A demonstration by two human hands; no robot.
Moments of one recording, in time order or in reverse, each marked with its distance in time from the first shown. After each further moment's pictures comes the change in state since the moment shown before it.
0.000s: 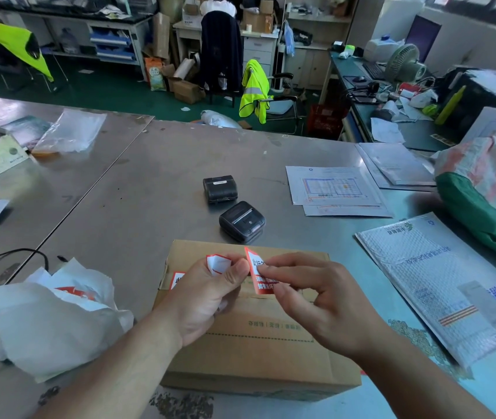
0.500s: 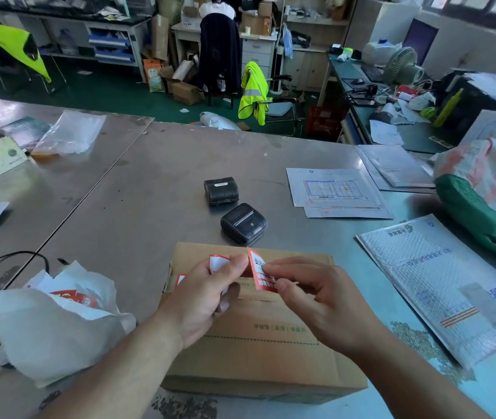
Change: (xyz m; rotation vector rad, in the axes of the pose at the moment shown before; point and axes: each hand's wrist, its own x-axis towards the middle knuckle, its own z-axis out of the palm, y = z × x) left_hand -0.001 0.004 -0.005 0.076 0.097 -0.002; right_hand 0.004 0.000 0.010 0.016 0.027 0.143
